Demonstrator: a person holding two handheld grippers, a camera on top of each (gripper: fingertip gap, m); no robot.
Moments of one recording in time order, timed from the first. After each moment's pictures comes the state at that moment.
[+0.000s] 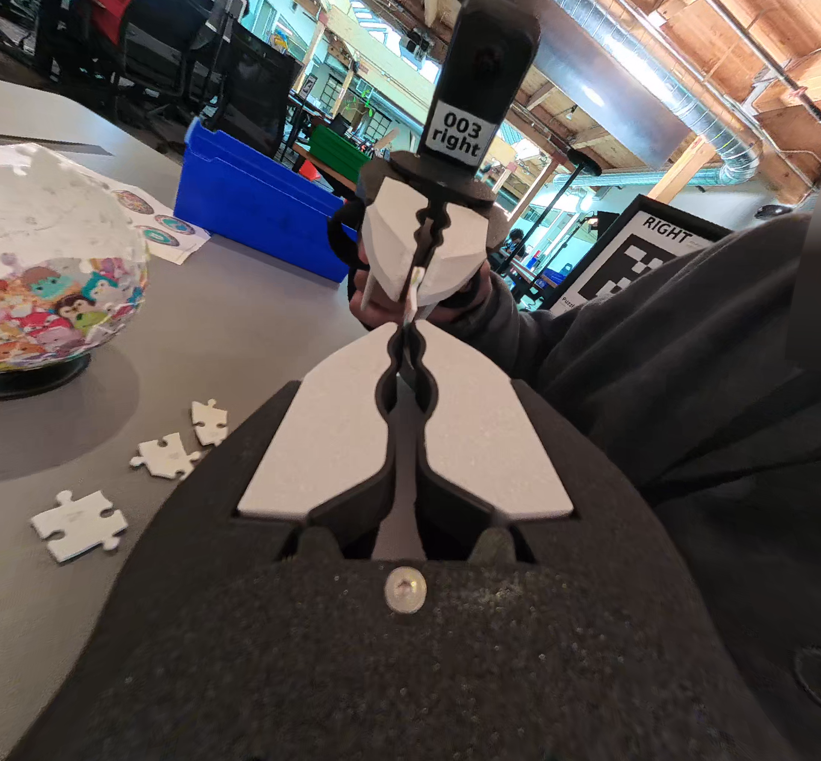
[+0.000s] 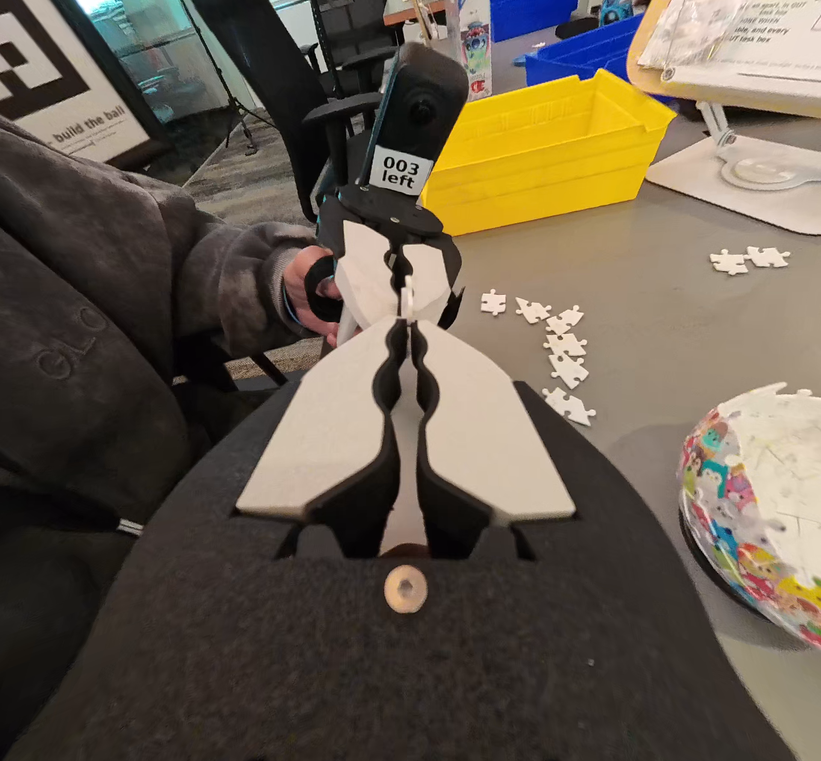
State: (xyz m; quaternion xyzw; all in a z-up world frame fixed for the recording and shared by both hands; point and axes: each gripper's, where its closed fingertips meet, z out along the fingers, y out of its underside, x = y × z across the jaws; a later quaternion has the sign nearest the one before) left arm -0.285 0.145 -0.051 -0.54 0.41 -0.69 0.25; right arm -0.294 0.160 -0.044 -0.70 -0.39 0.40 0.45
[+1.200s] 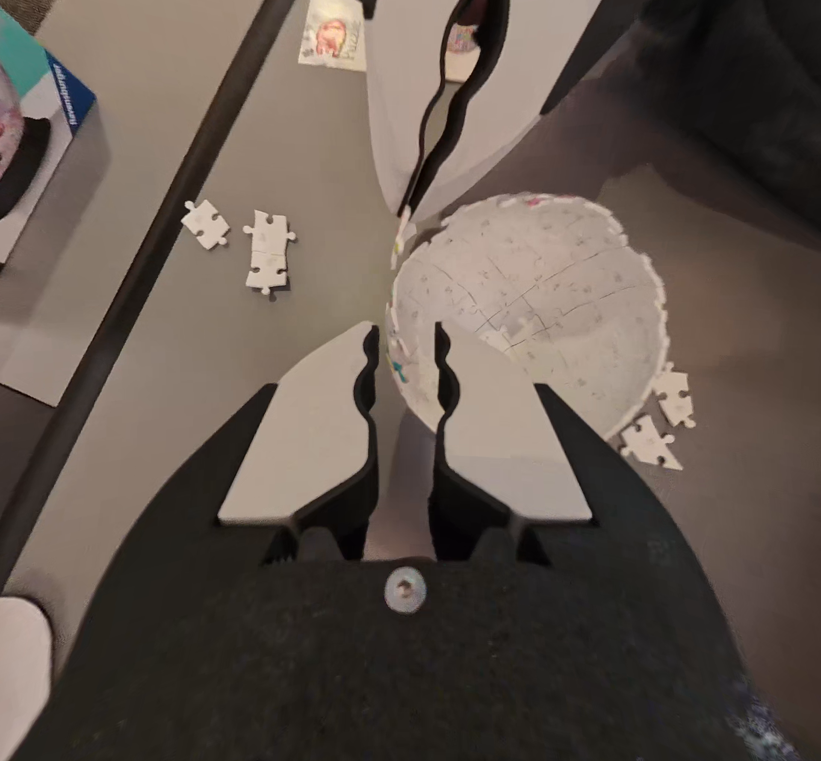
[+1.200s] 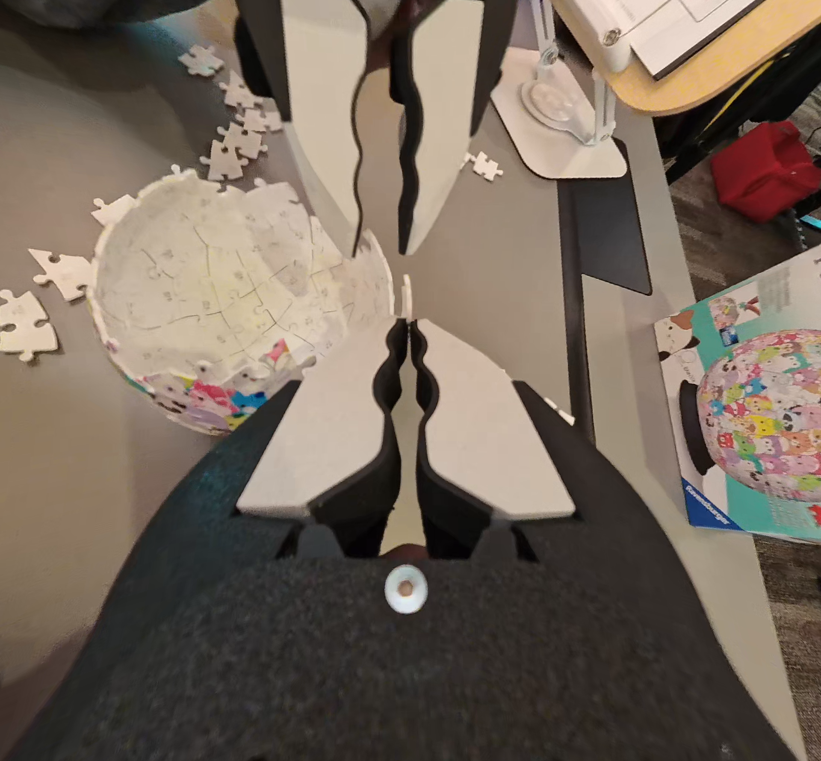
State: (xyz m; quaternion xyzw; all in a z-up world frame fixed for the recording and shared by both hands) left arm -0.167 0.366 -0.128 -0.66 0.67 -0.23 0.24; right arm -0.130 0.371 -0.116 -0.65 -0.59 0.18 0.44
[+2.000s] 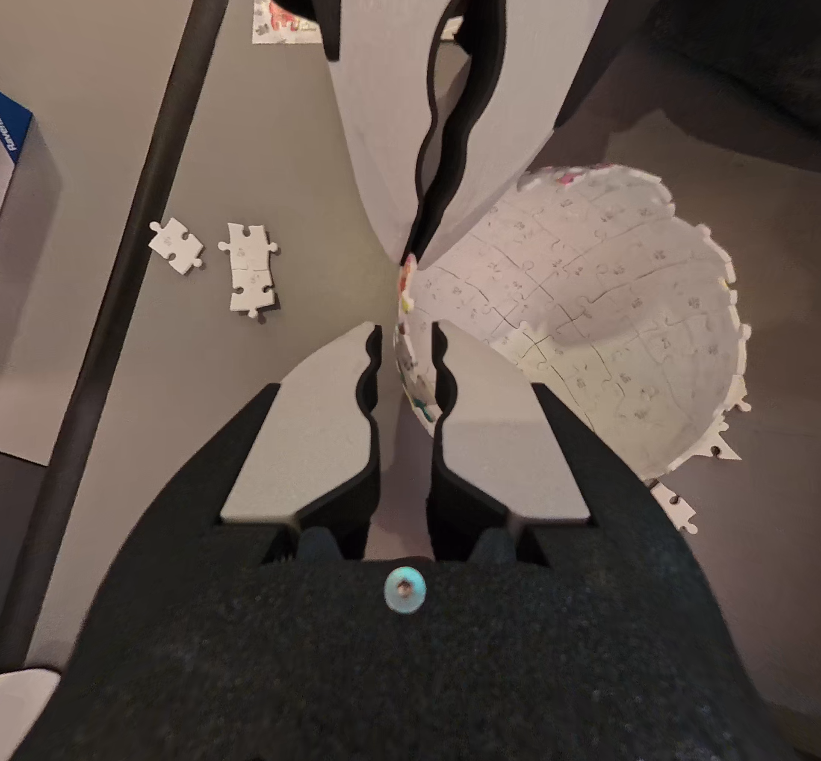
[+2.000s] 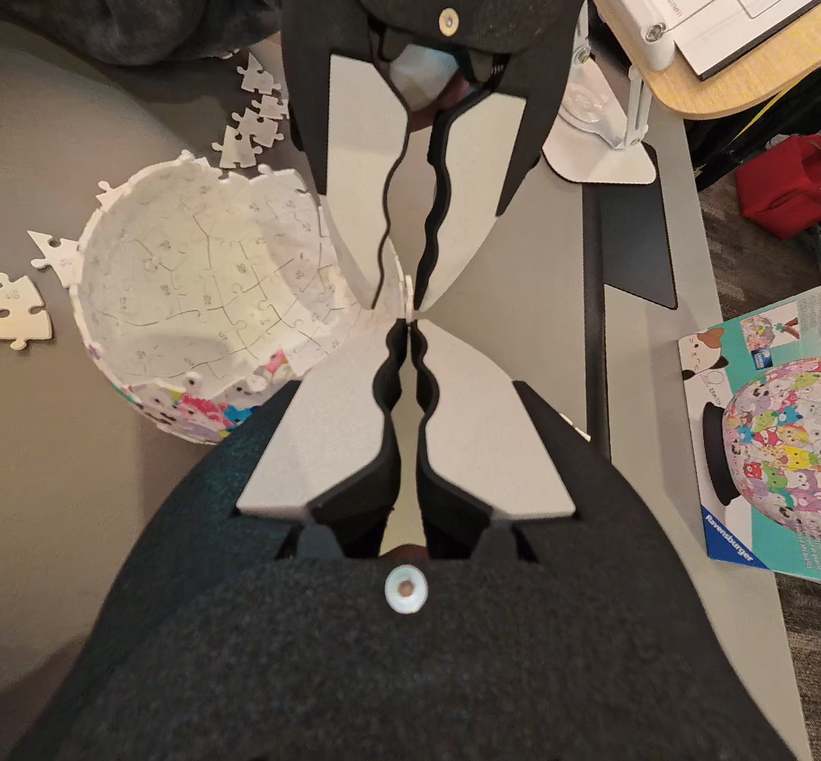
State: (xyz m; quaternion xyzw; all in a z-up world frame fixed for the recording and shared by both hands) left arm -0.153 0.369 -0.153 -0.62 0.72 -0.22 0.22; right arm -0.140 0.370 -0.129 -0.64 -0.61 0.18 0.43
